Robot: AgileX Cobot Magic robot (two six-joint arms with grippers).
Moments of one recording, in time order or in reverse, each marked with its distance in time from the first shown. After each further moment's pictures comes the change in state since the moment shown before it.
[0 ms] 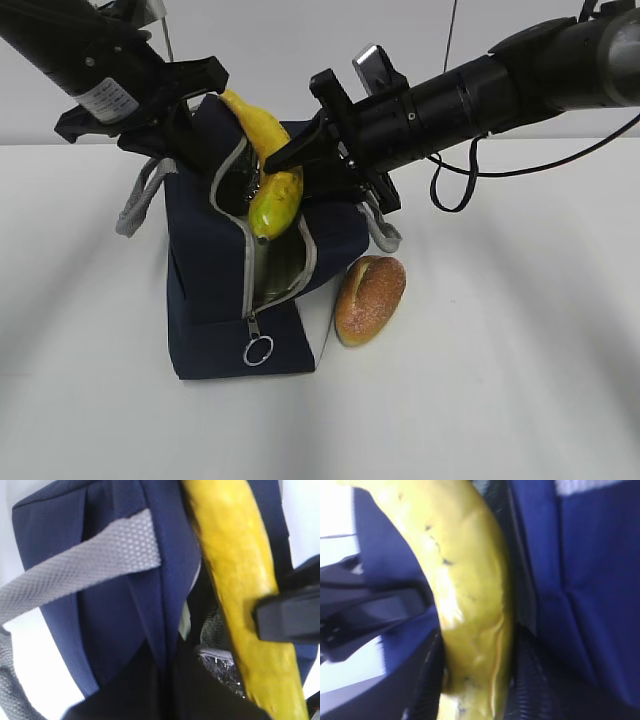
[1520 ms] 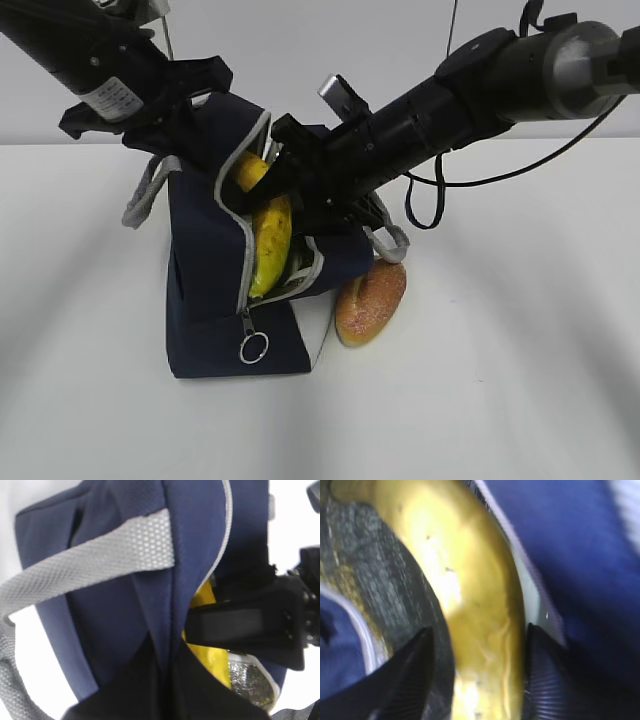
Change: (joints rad) left arm -0.014 -0.001 0.000 0.011 -0.026 0.000; right arm 0.086 0.049 -0.049 -0.185 -0.137 0.103
